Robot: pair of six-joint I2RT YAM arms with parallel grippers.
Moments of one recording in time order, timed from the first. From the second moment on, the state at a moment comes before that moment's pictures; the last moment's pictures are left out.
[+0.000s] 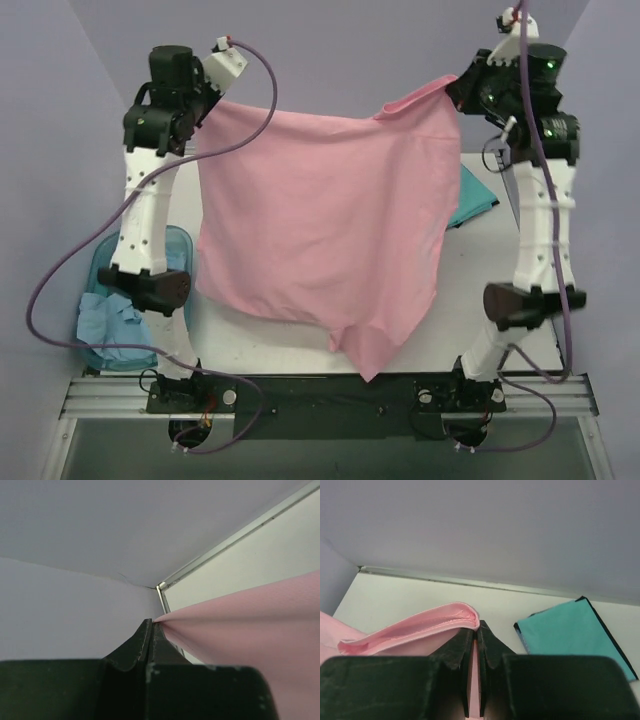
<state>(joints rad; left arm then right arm) -0.22 1.84 2.52 -1.03 -0.19 0.67 0.04 1.62 2.27 -0.83 -0.25 0.15</state>
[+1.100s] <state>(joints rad) -0.12 1.43 1.50 -0.85 -0.06 0.88 0.25 1.09 1.16 -0.75 -0.26 0.06</state>
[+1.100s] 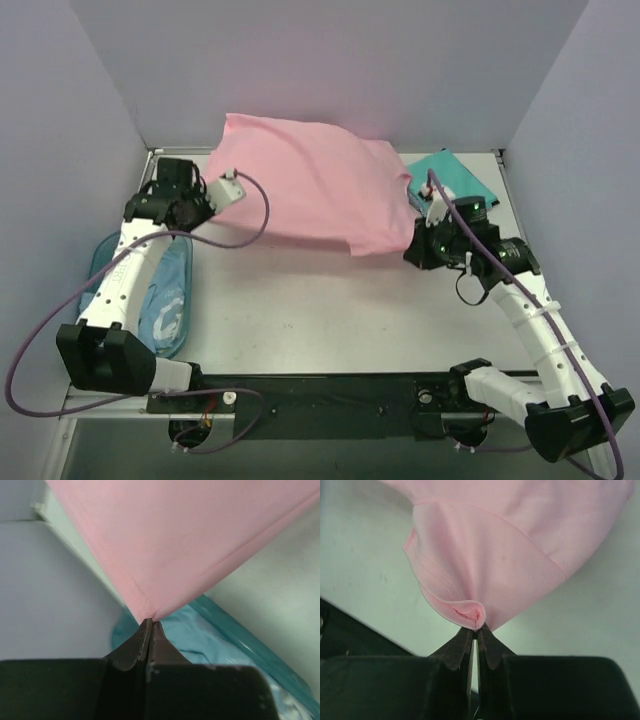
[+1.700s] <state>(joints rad) -0.12 1.10 0.84 -1.06 0.06 0.93 0.56 0.97 0.70 -1.05 -0.25 0.49</state>
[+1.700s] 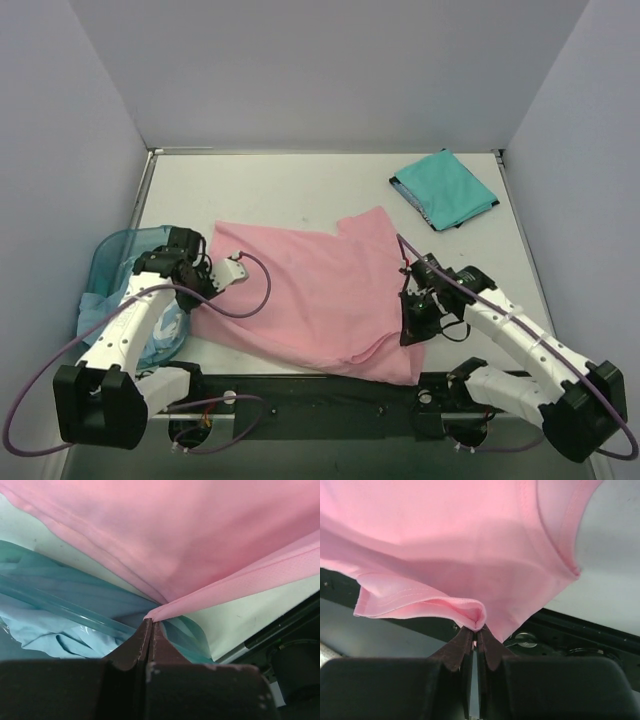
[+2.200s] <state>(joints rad) -0.12 1.27 0.82 -0.84 -0.03 0.83 0.42 1.53 1.05 -0.92 -0.14 0.16</state>
